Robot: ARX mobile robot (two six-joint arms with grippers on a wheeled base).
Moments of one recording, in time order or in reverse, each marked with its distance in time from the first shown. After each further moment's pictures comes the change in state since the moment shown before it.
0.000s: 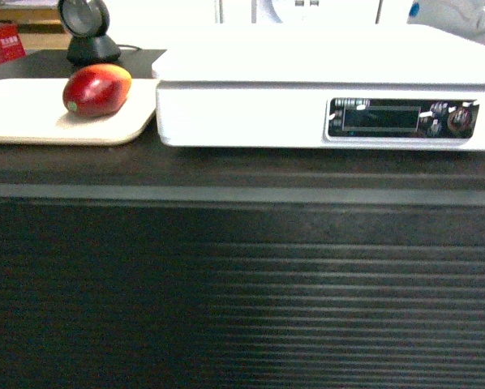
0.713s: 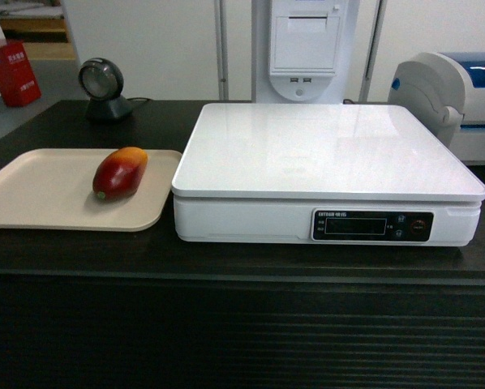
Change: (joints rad) left arm 0.000 0.000 0.000 0.003 0.000 0.000; right arm 0.000 0.000 0.000 0.001 0.000 0.000
